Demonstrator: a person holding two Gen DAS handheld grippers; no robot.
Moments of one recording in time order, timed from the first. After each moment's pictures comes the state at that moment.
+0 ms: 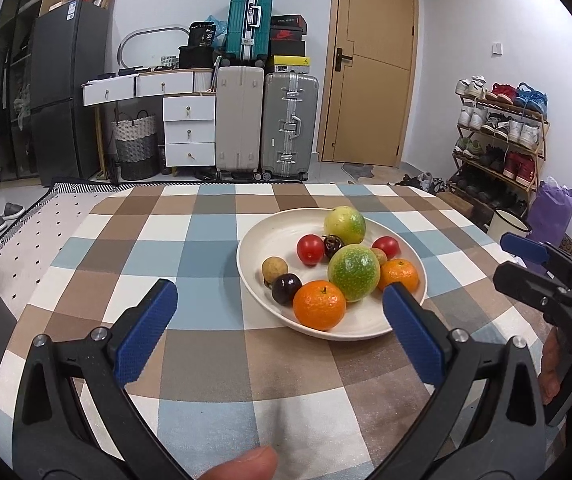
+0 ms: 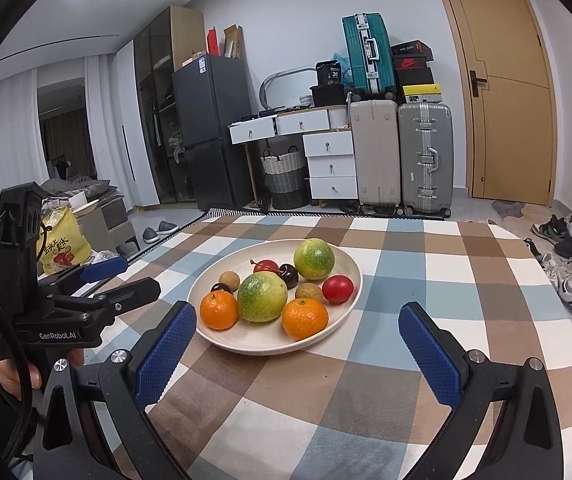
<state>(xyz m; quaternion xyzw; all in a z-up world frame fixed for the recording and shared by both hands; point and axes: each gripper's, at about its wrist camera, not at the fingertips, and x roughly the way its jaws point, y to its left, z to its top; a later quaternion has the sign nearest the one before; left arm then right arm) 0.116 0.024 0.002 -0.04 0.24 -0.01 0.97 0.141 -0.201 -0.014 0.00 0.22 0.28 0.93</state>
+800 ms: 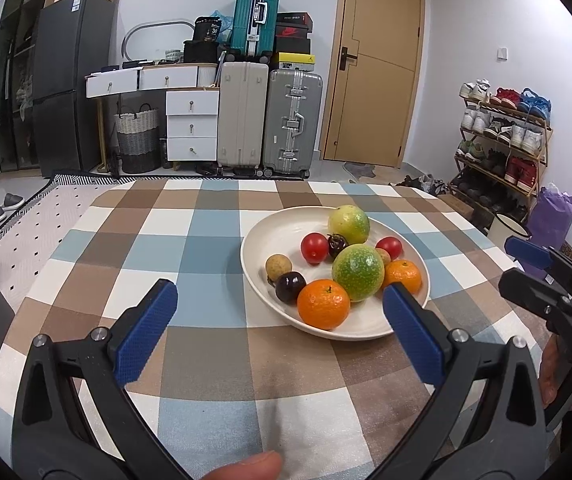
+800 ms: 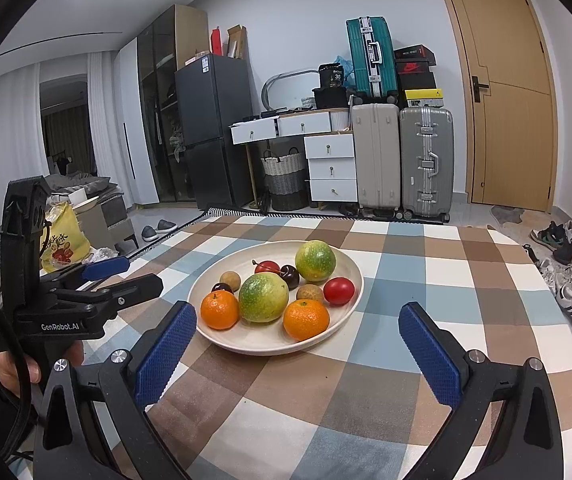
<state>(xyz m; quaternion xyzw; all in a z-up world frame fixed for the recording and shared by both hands) 0.119 0.028 -0.001 -0.05 0.25 -0.01 0.97 0.137 -0.201 -0.013 0.00 0.22 0.28 0.93</state>
